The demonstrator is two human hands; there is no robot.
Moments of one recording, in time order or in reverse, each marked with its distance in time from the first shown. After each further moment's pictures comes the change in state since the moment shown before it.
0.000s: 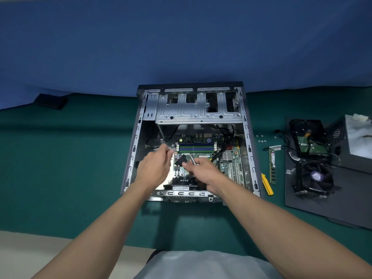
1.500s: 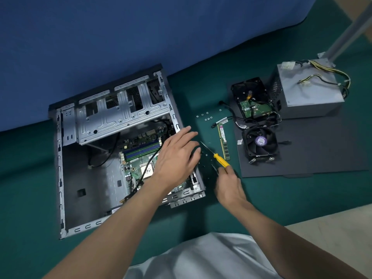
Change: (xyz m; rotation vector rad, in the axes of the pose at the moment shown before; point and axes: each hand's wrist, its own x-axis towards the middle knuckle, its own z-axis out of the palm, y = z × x) left_hand 0.021 0.175 0.090 0.158 -0.147 0.664; right_hand -0.037 0.152 -0.136 -0.703 0.536 0.075
